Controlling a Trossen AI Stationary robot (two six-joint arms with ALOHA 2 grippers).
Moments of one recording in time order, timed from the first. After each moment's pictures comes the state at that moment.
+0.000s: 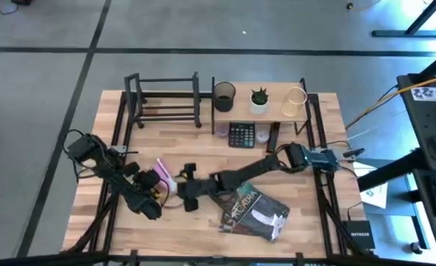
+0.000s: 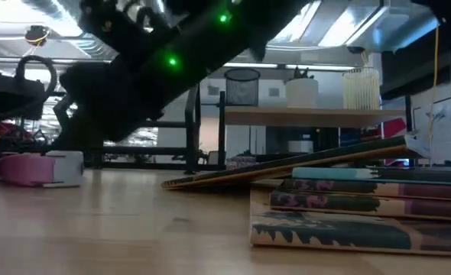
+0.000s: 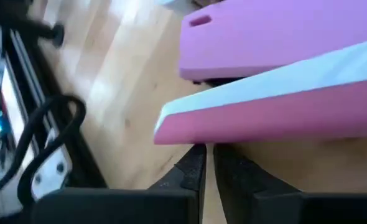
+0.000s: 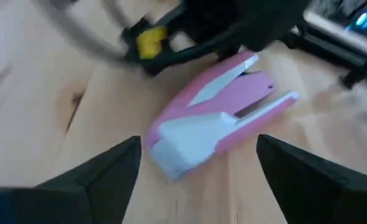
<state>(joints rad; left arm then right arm) -0.75 1.79 0.79 -1.08 -0.48 -1.45 0.24 2.39 1.73 0.05 0.30 -0.08</state>
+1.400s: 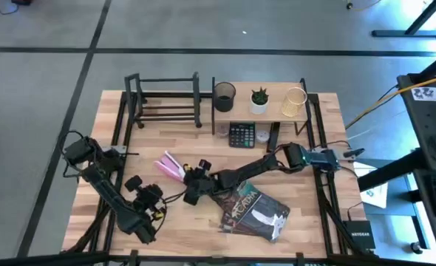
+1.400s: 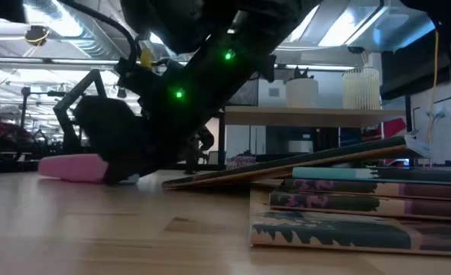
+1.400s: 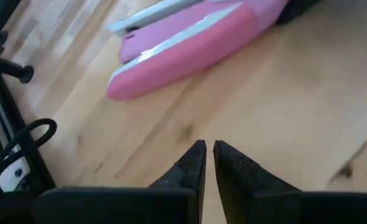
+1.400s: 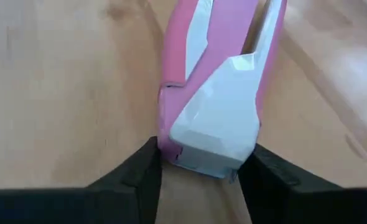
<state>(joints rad) -0.93 1.79 1.11 -1.29 -0.58 -1.66 0.25 2.39 1.72 -0.18 0.40 0.41</state>
